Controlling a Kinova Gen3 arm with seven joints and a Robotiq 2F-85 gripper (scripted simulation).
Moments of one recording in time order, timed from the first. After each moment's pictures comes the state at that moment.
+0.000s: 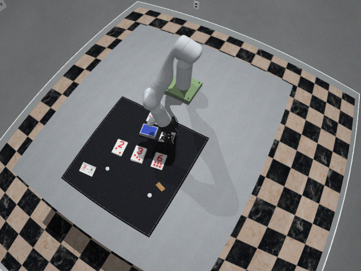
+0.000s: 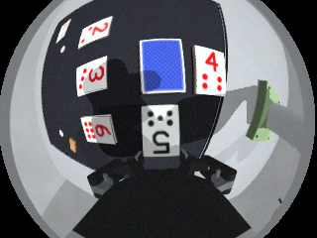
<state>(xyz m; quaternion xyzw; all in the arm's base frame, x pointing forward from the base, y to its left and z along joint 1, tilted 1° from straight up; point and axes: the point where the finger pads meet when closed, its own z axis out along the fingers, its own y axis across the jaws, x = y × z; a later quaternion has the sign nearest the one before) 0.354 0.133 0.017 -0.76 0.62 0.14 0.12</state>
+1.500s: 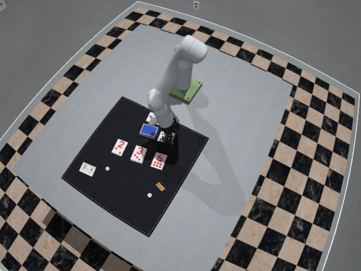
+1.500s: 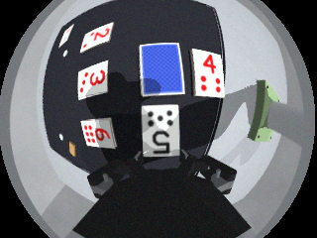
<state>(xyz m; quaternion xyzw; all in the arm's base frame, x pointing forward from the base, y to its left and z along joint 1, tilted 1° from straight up) 0.355 0.132 0.010 -0.76 0.63 0.11 0.09</state>
